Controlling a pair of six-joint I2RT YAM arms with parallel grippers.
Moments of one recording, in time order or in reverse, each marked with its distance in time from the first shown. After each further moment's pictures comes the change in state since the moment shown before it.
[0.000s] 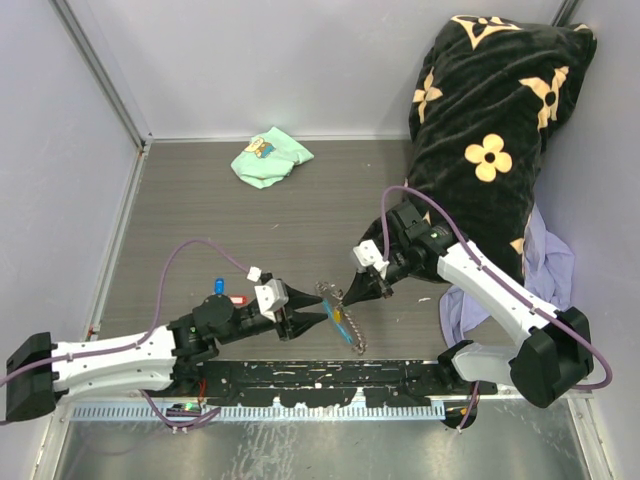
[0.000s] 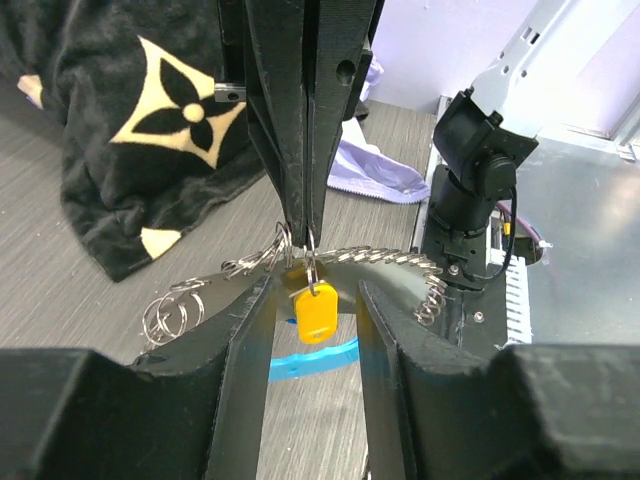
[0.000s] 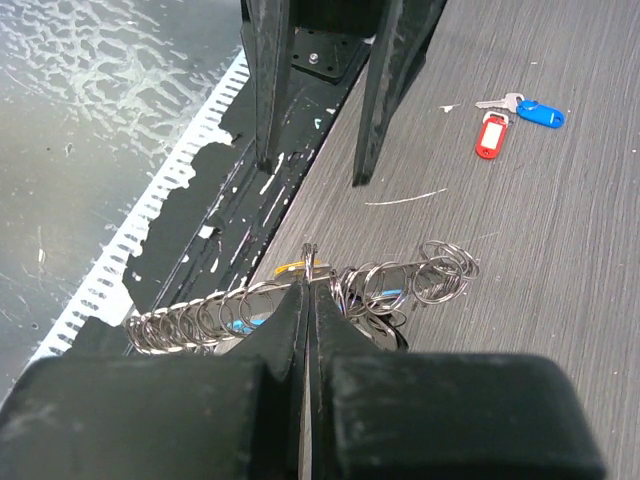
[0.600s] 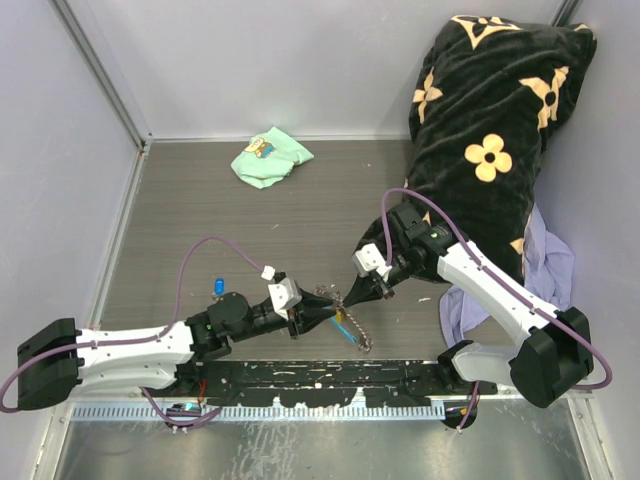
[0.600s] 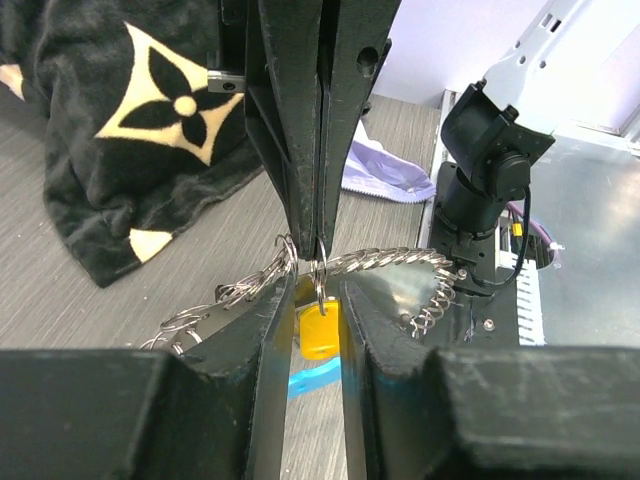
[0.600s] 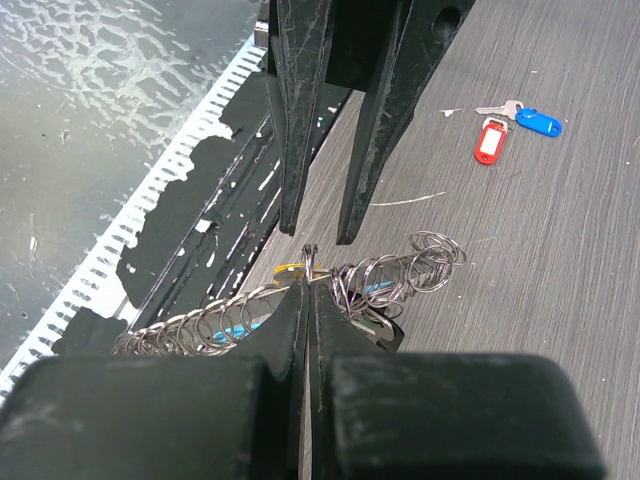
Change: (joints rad) left arm 0.000 0.194 0.000 0.188 0.006 -0.007; right arm 0.000 0.000 0.000 -0.048 -0.003 -0.105
